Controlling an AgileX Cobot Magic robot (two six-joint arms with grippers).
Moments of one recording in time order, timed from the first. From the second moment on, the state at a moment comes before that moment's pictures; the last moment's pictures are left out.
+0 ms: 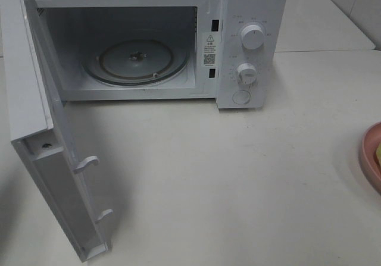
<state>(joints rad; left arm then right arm) -0.03 0.85 -0.25 -0.02 -0.21 0.04 0.07 0.00 -0.51 -0.11 1.05 0.10</state>
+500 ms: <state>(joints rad) -0.03 1.21 -0.23 0.10 -0.67 -0.06 0.07 0.00 -0.51 -0.11 1.05 0.10</state>
